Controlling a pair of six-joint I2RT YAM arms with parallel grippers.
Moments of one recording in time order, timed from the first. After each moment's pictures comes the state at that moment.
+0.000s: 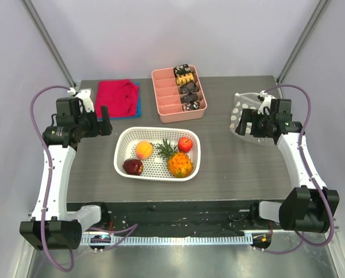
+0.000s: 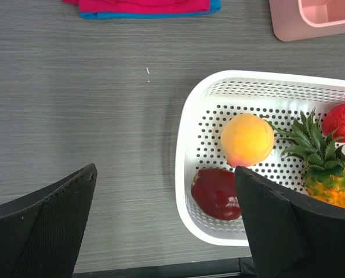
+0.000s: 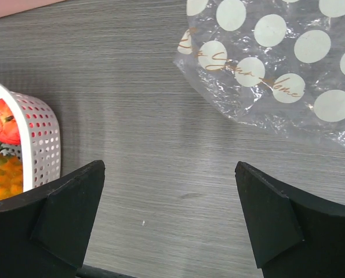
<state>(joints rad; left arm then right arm) 0.03 1.11 1.26 -0.87 0.12 -0.05 -0.10 1.24 1.05 -0.63 -0.29 0.04</state>
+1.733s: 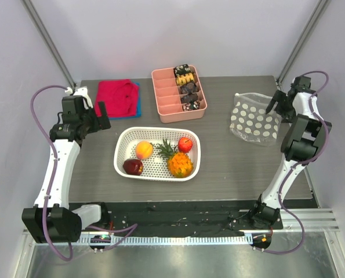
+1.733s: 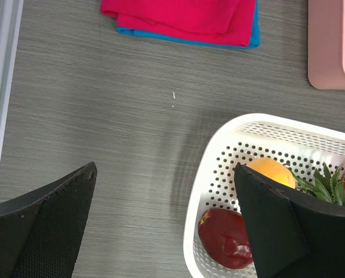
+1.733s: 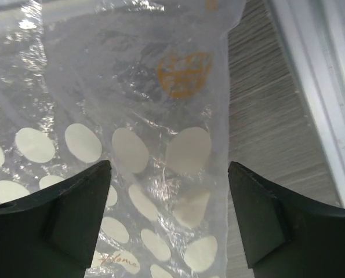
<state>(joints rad) 0.03 1.17 1.18 -0.69 -0.02 -0.17 -0.39 2.09 1.77 -0.72 -0.08 0.17</state>
